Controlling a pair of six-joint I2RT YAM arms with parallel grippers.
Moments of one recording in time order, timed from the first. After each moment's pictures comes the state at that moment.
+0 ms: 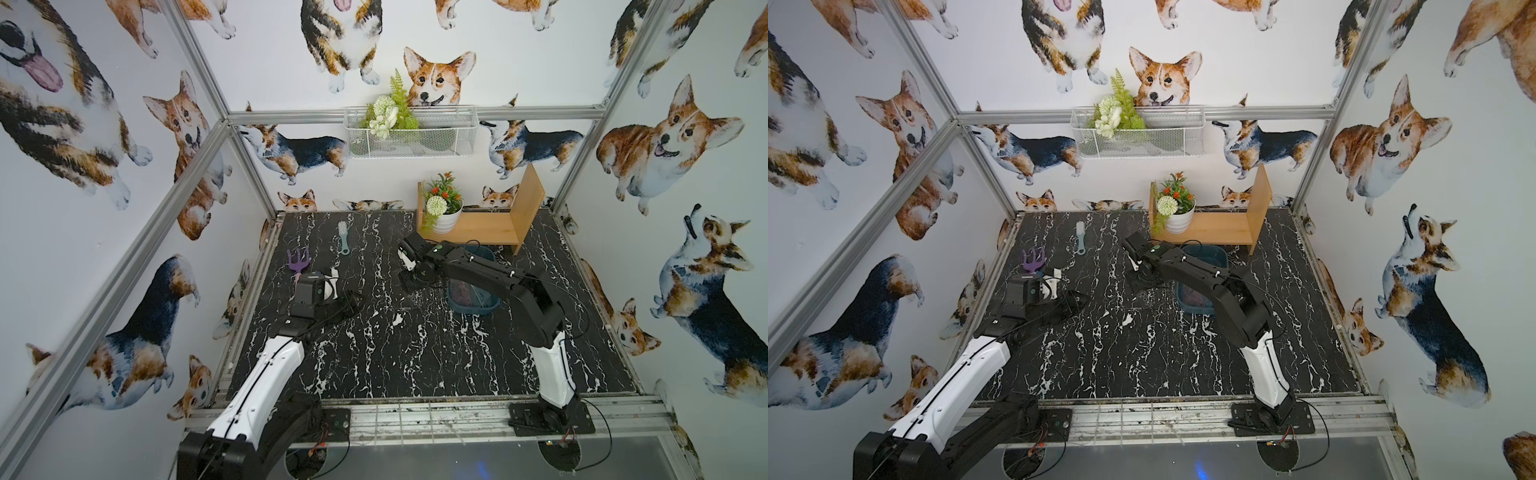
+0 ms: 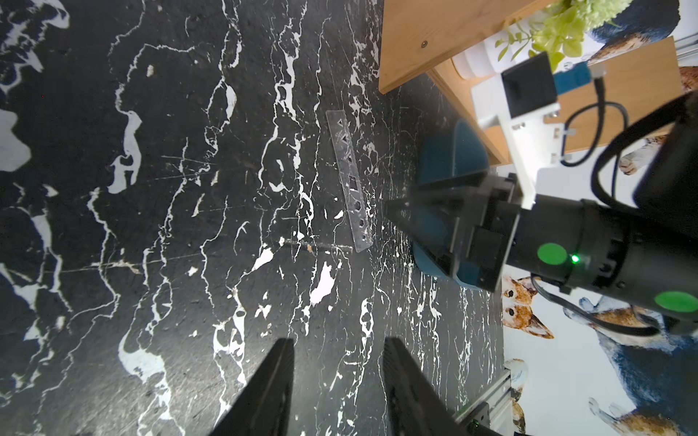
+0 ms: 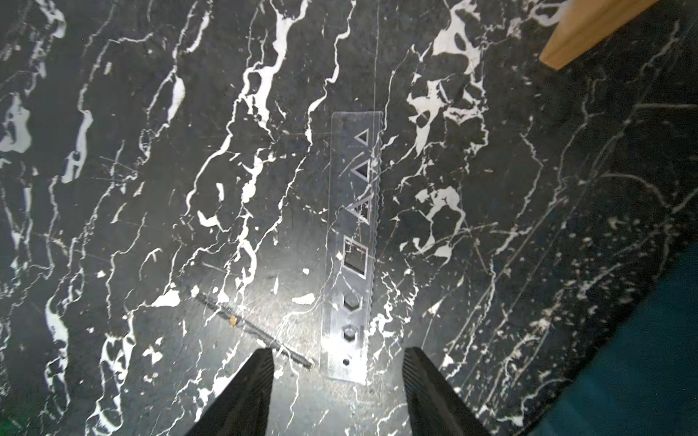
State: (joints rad) left arm -0.13 0.97 0.61 -0.40 0.46 -0.68; right arm 0.72 2.13 1.75 -0.79 0.02 0.30
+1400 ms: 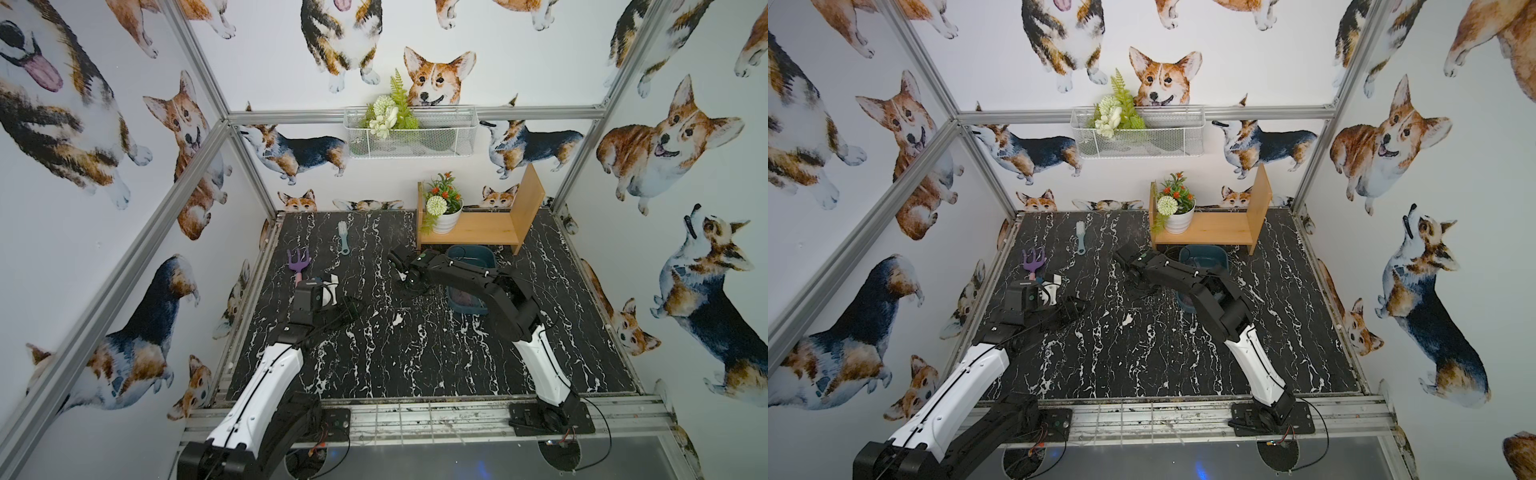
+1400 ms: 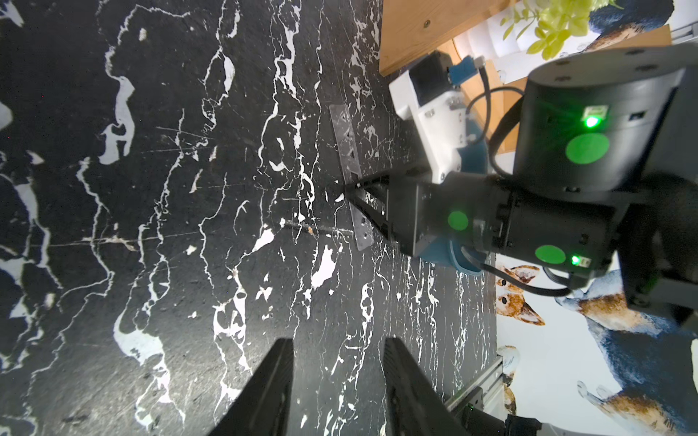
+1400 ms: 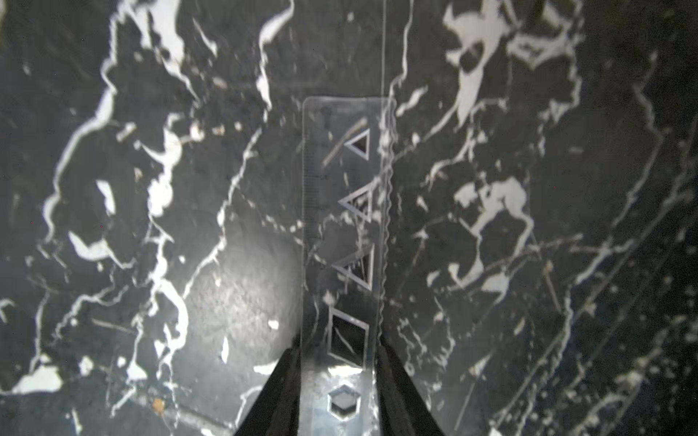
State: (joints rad) left arm -0.12 0.92 0.55 -0.39 0.50 -0.68; right arm 0.77 2.25 1.77 -0.81 0.10 0.35
